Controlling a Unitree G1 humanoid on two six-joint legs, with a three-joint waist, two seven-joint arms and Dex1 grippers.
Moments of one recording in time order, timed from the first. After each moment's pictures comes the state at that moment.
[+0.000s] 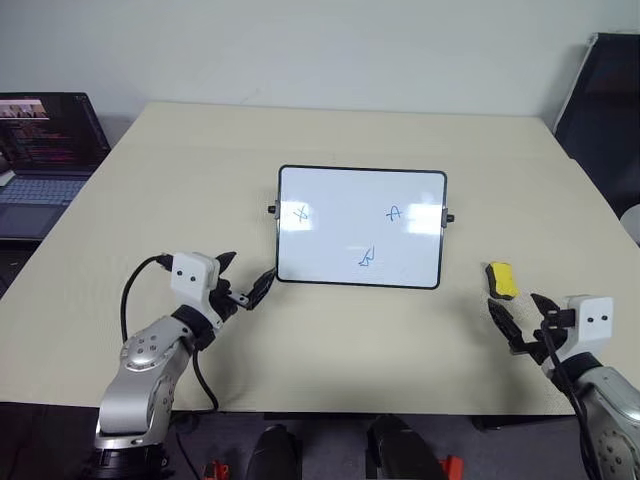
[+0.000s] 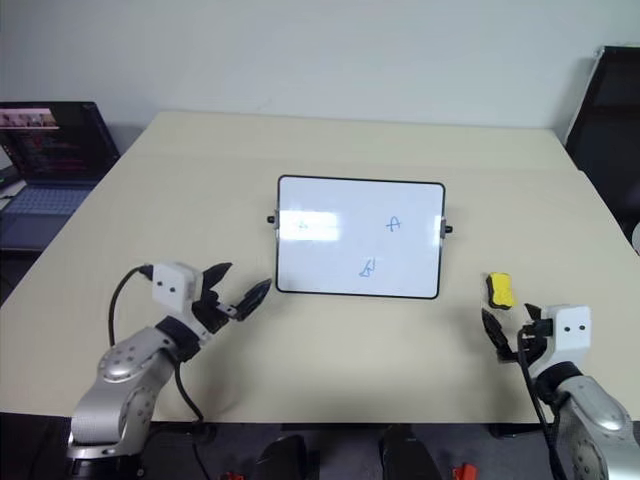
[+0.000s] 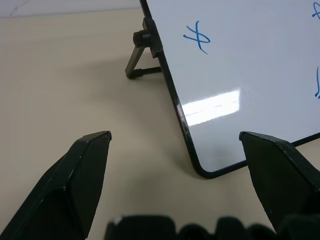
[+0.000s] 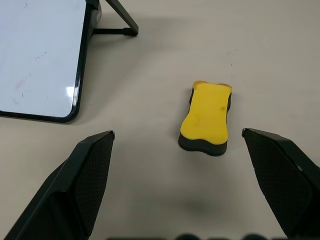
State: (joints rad) left arm -0.02 0.43 0.18 -0.28 -0.33 0.36 -0.49; right arm 0.26 -0.41 -0.37 -0.49 0.47 0.49 0.34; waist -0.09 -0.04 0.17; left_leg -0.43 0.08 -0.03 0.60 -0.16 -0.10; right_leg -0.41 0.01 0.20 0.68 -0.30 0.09
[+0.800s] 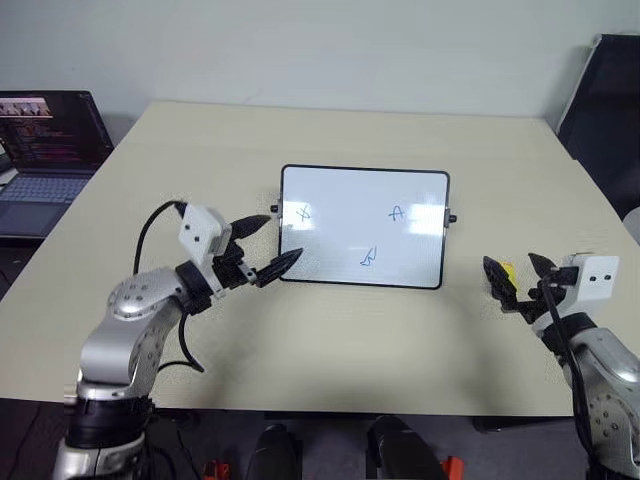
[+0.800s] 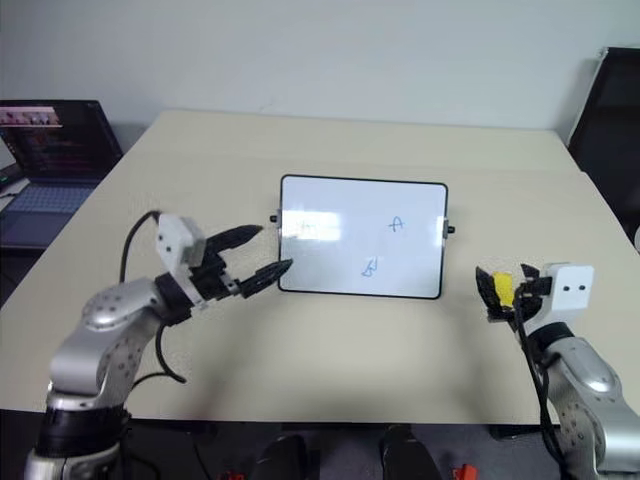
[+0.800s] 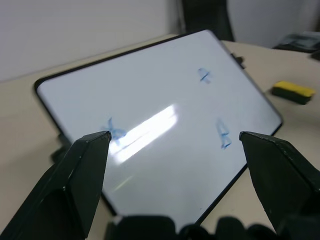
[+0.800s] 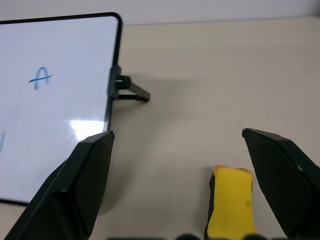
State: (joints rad) left arm -0.32 0.61 0.12 -0.26 -0.50 0.42 -0.85; right arm 0.01 -0.36 -0.36 -0.59 0.54 0.68 0.13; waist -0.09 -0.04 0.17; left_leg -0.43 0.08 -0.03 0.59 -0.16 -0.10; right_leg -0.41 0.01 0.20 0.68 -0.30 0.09
